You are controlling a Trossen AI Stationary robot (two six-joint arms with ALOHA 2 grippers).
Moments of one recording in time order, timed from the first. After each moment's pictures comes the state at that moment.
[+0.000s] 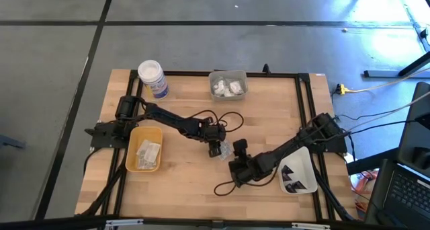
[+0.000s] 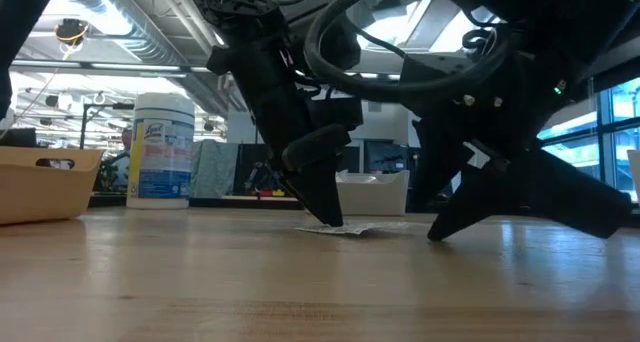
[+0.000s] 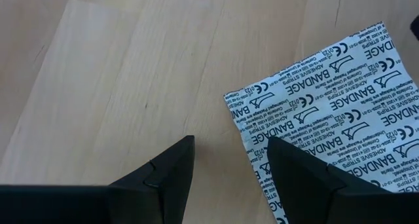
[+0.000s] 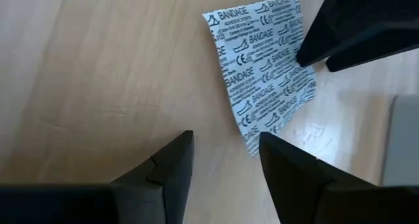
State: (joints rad) left arm -0.04 2.03 1.19 -0.29 -0.21 -0.29; right arm 0.50 1.98 1.15 -0.53 0.63 0.05
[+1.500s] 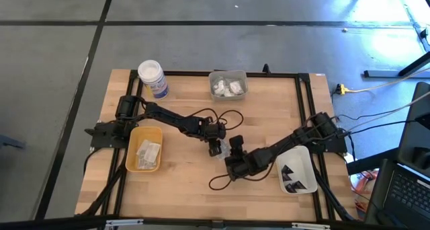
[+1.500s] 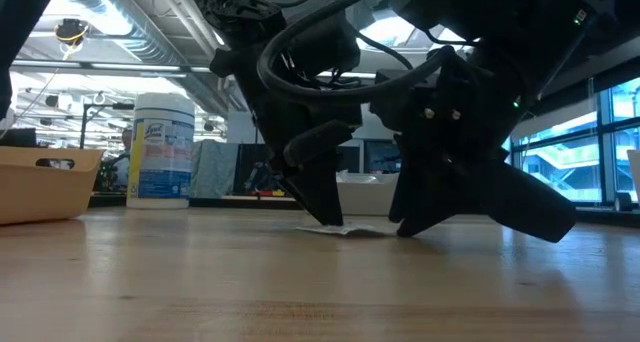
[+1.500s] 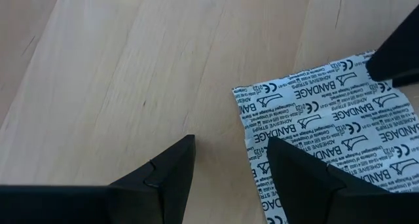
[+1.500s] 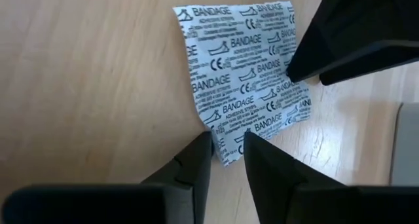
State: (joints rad) left arm -0.04 2.03 1.19 -0.29 -0.14 -0.33; right arm 0.46 2.02 1.15 -0.44 0.57 0.00
